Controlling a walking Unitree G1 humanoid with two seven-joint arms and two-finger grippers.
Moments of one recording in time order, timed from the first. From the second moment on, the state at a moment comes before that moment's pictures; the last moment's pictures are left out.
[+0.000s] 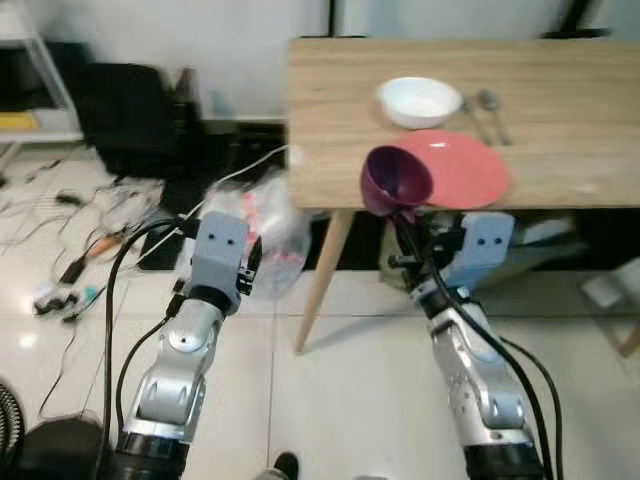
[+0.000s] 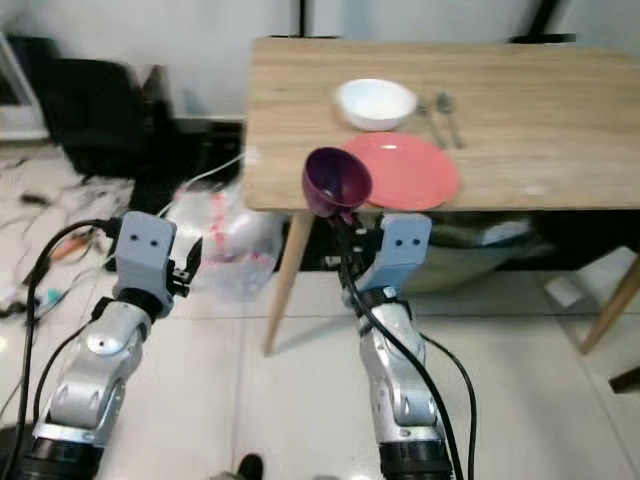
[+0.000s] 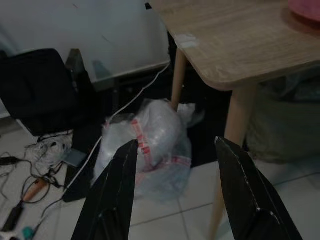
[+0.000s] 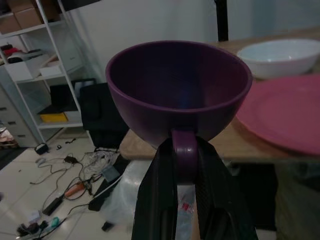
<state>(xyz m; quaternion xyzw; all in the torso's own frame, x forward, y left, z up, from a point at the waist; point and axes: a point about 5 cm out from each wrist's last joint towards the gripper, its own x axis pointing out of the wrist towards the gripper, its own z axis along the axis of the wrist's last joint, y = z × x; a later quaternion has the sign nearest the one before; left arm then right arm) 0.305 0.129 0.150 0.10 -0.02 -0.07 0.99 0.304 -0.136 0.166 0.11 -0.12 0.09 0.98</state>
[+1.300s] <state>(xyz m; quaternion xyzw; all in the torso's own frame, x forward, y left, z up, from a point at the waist) 0.310 0.136 0.163 0.12 -0.05 -0.06 0.99 0.314 -0.137 0.185 0.13 -0.15 0.09 0.98</state>
